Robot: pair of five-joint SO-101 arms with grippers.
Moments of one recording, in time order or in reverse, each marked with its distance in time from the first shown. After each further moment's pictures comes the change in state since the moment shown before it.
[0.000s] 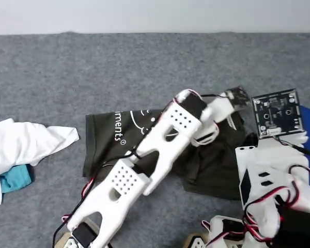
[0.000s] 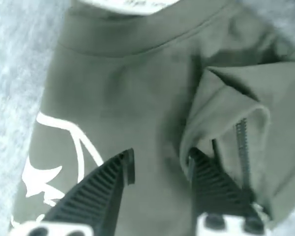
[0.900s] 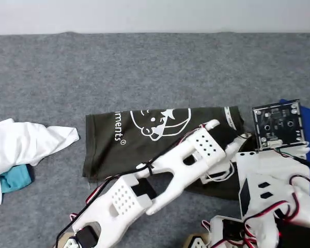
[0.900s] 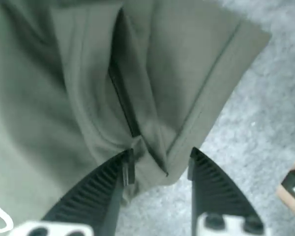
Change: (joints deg) left arm 11.4 -13.4 29.7 0.4 4.3; right arm 0.0 -3.3 0.0 0.0 0.0
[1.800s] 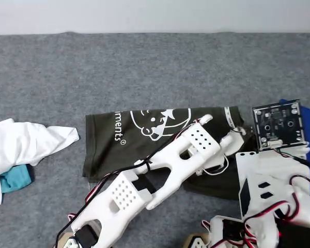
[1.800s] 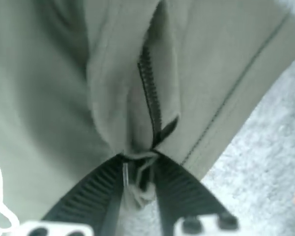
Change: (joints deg) left arm -2.7 2.9 -3.1 -0.1 0.1; right arm 0.0 0.0 0.0 0.0 0.0
